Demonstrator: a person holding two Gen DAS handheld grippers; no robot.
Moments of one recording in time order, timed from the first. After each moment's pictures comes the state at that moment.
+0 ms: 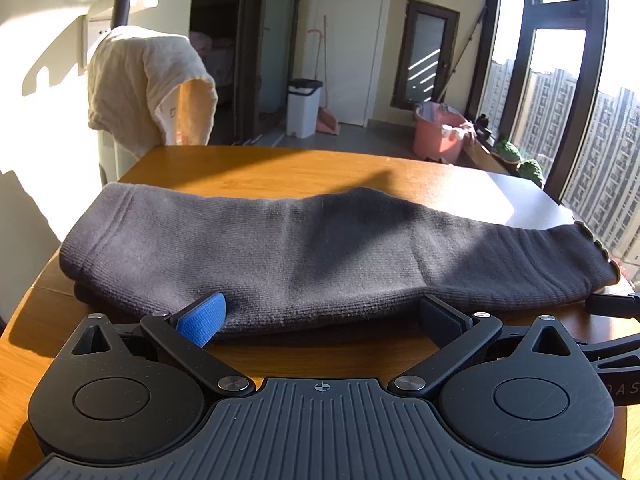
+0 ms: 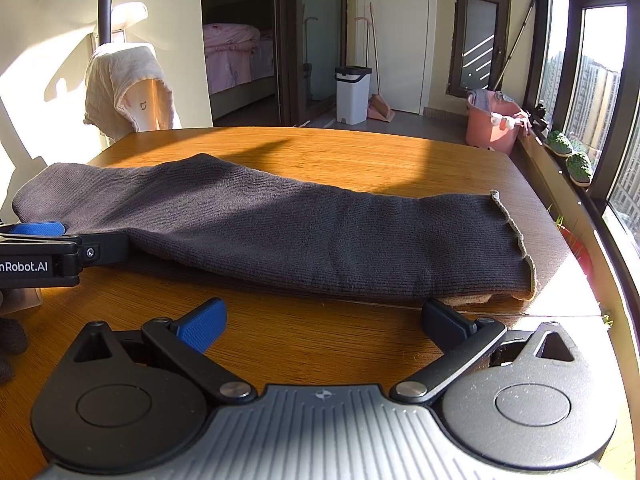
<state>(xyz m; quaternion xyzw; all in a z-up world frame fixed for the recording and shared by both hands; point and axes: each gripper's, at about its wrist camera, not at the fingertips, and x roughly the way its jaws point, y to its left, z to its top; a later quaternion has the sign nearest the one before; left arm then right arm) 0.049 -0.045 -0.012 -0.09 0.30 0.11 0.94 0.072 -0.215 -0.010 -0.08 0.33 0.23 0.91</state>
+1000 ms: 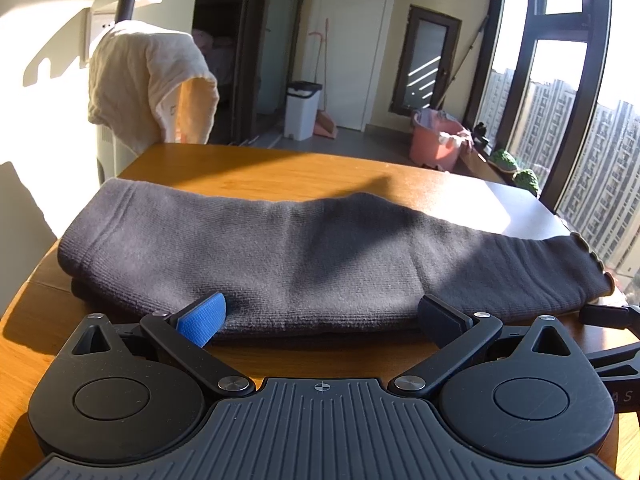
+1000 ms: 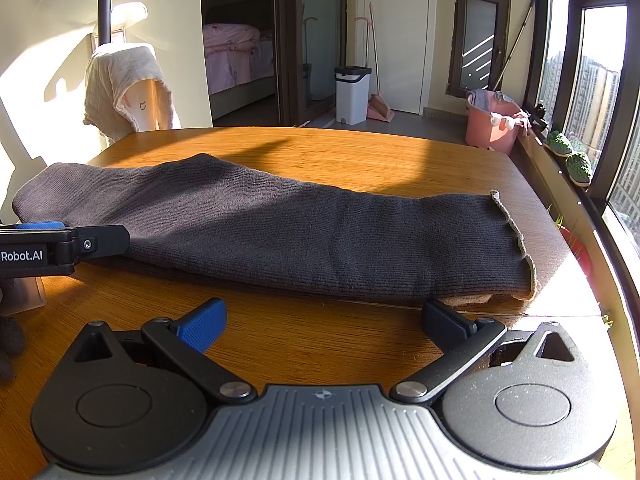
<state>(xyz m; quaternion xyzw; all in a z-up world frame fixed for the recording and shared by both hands) 0.048 -0.039 -0.013 -0.10 0.29 0.11 0.94 0.072 -0.215 -0.010 -0.08 0.33 0.23 0.91</state>
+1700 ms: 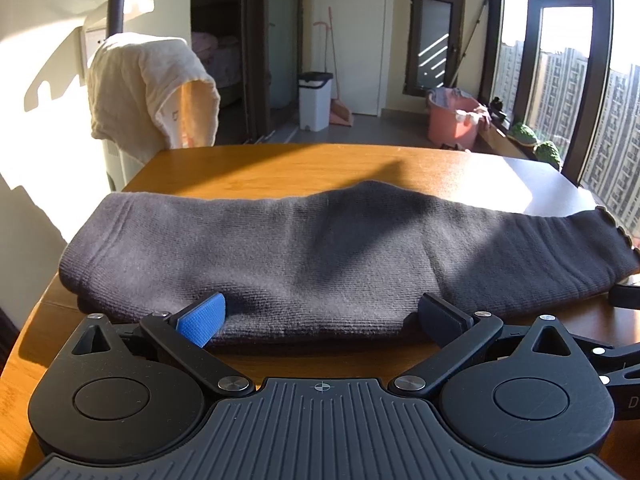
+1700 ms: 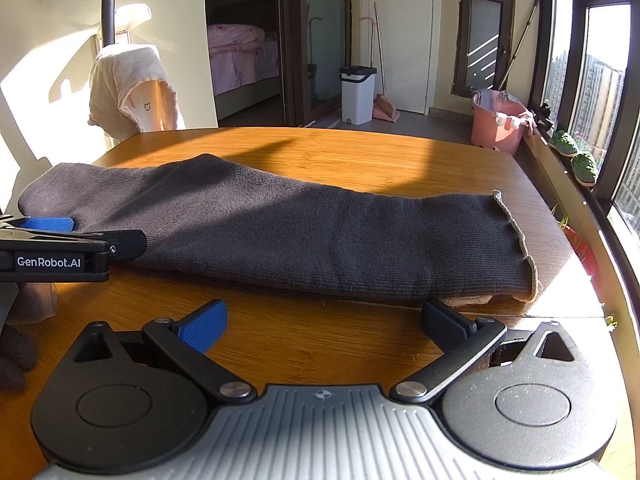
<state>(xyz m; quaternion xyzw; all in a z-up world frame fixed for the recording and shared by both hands) 0.063 -0.051 -0.015 -0.05 0.32 0.14 0.94 0.076 -0.219 -0.007 -0.08 0.34 0.23 0.91</state>
